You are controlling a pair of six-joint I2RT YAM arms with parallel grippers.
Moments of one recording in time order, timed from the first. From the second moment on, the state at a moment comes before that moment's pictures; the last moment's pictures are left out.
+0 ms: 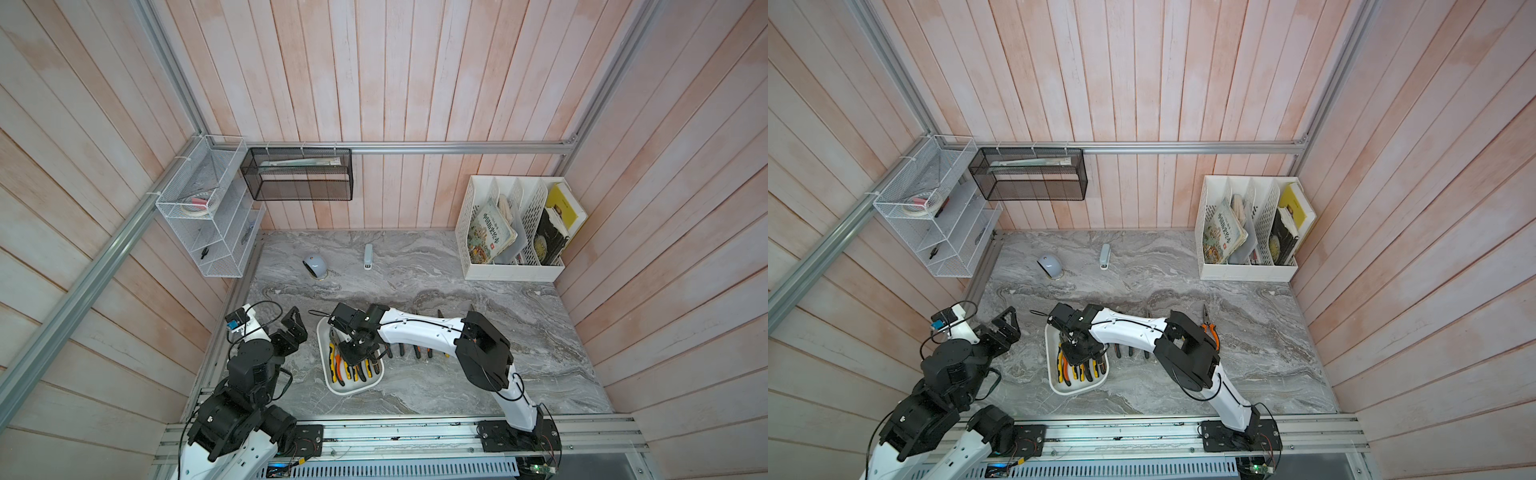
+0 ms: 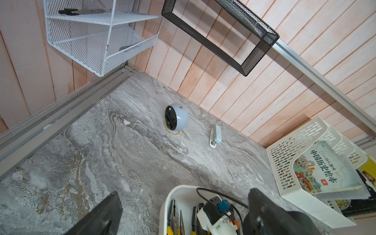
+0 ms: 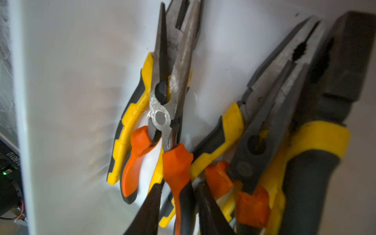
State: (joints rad) left arm -0.49 0.34 0.68 -0.67 -0.51 -0.67; right arm 1.16 2.18 1.74 -0.83 -0.13 0.53
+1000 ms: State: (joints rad) left arm -0.50 0.38 0.68 -0.67 -0.47 -0.67; right arm 1.12 1.93 1.55 -0.66 -0.13 0.60
